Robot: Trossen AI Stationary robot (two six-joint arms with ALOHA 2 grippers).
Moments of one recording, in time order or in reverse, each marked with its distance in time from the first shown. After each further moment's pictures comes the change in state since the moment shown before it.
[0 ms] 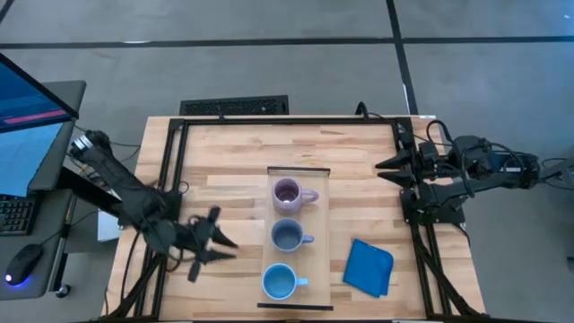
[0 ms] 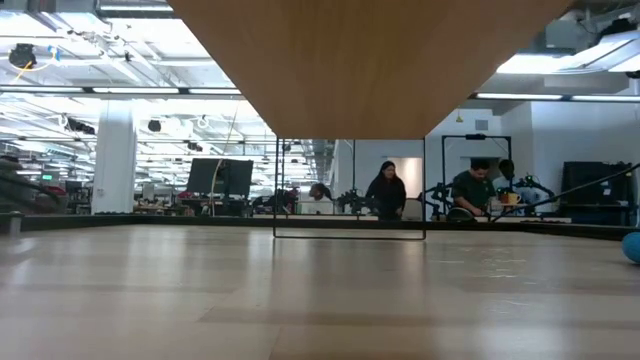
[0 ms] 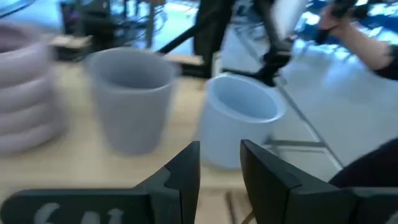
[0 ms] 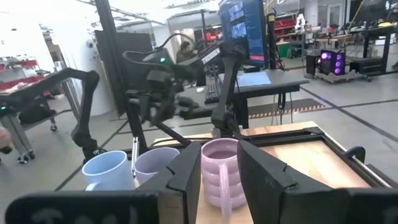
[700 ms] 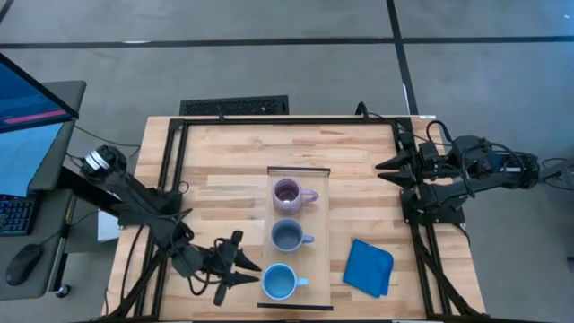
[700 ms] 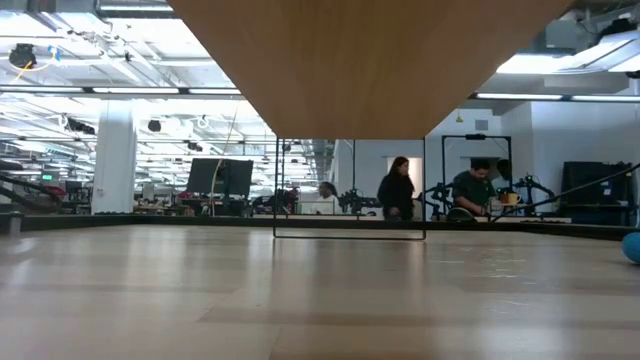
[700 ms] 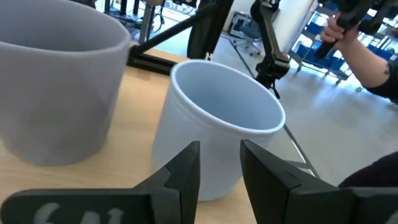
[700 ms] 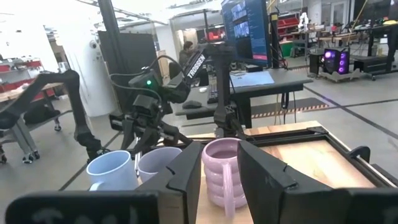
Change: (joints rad) left arm -0.001 0.357 0.022 0.404 -0.006 -0.079; right arm 0.001 -0.001 0.000 0.000 -0.011 0.005
